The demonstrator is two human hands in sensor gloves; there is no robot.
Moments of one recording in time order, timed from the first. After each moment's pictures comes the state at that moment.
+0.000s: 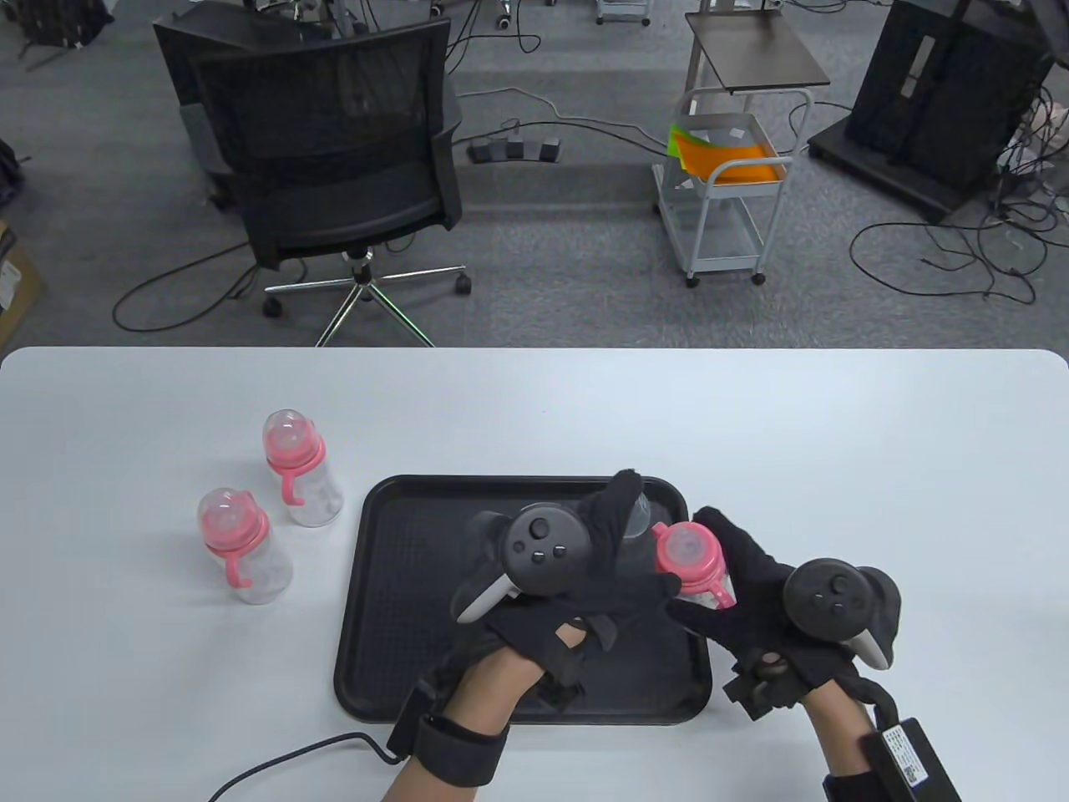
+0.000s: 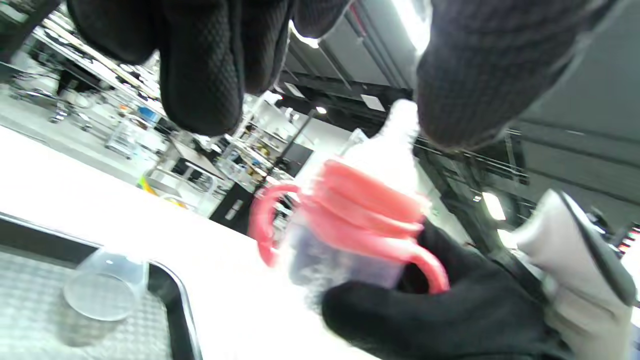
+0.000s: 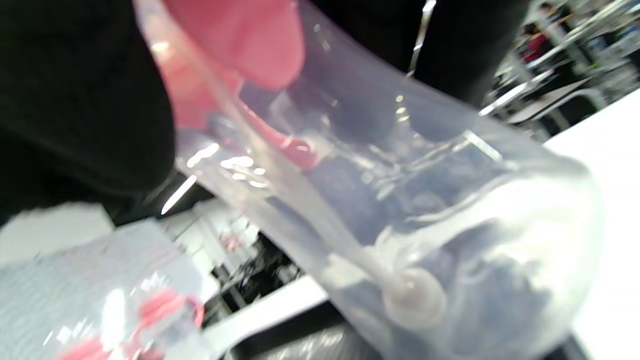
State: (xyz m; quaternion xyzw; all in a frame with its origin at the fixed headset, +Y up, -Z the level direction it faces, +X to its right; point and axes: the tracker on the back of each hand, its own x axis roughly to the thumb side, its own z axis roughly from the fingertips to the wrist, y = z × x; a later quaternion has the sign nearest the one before) left_hand -0.033 -0.591 -0.331 0.02 -0.23 0.31 0.92; right_hand 0.243 -0.661 -0.328 0.15 -0.13 0.90 0.38
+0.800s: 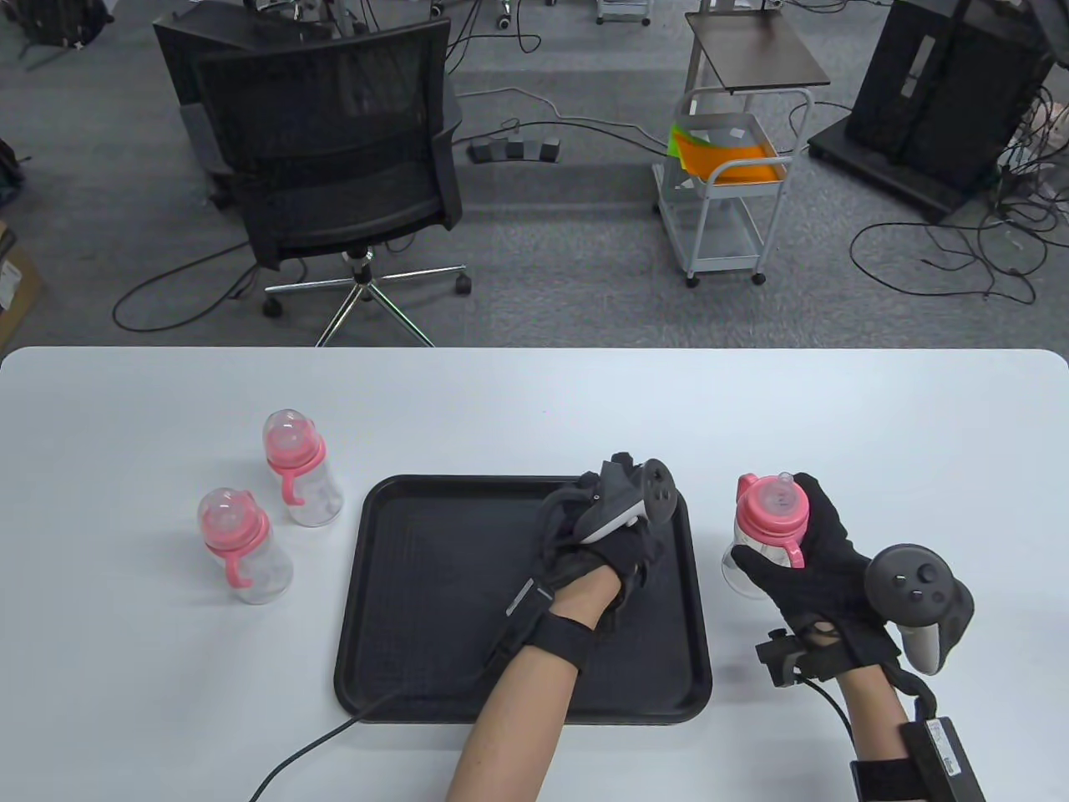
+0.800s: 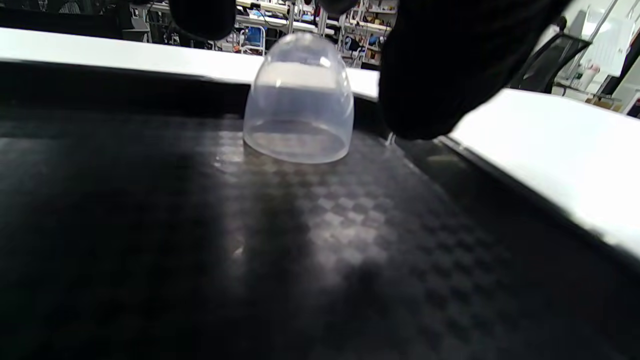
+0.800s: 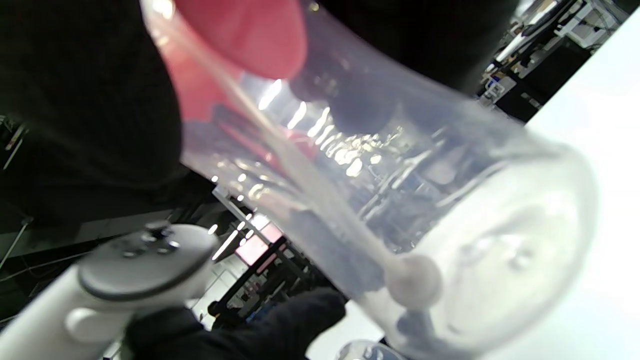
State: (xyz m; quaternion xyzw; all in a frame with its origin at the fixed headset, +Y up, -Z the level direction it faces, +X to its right) left_hand 0.059 -0.719 -0.452 -0.15 -0.12 0.04 0.98; right_hand 0.290 -0.664 -0.335 0.05 -0.17 0.88 0.44
